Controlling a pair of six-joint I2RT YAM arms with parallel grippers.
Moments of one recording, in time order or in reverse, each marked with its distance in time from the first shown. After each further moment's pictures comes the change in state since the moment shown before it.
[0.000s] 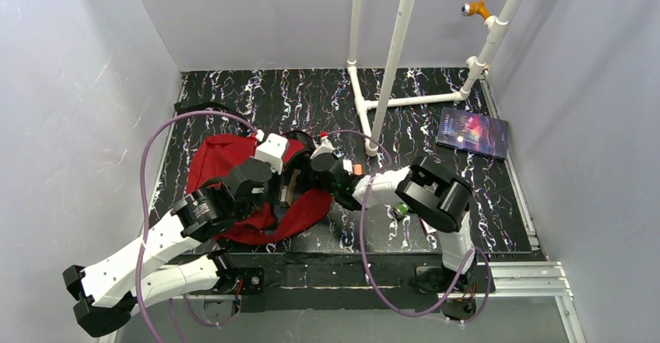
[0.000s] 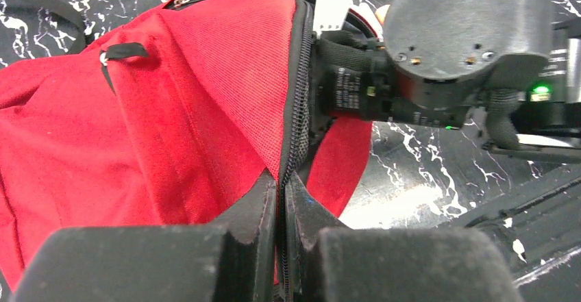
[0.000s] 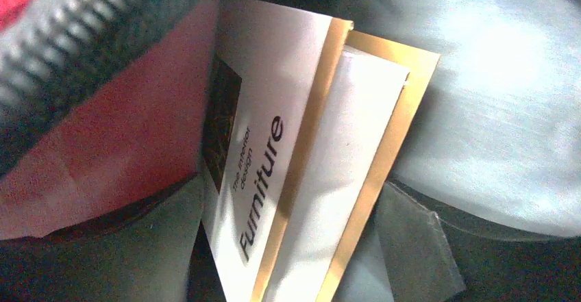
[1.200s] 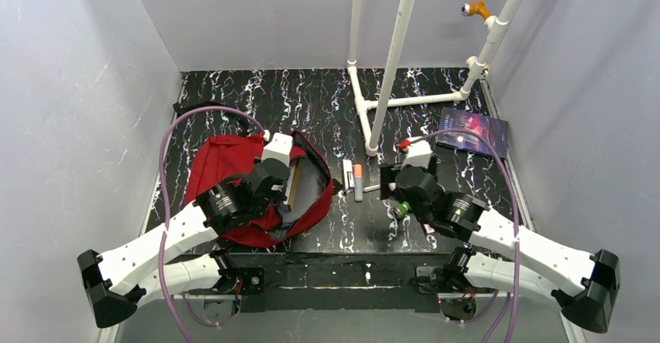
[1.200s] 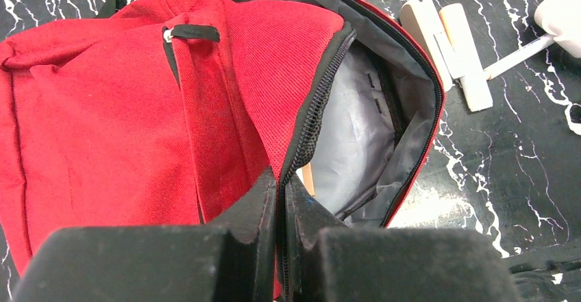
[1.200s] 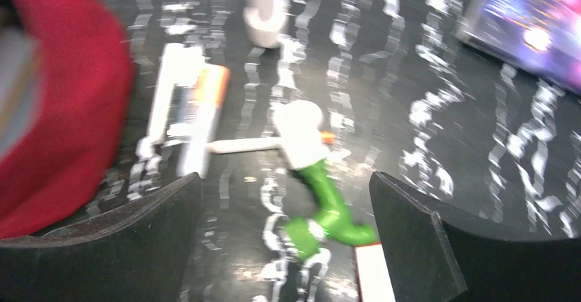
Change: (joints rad) left arm 0.000 0.108 -0.050 0.035 -0.165 -0.090; right arm -0.027 -1.113 -0.299 -1.091 0.570 -0.693
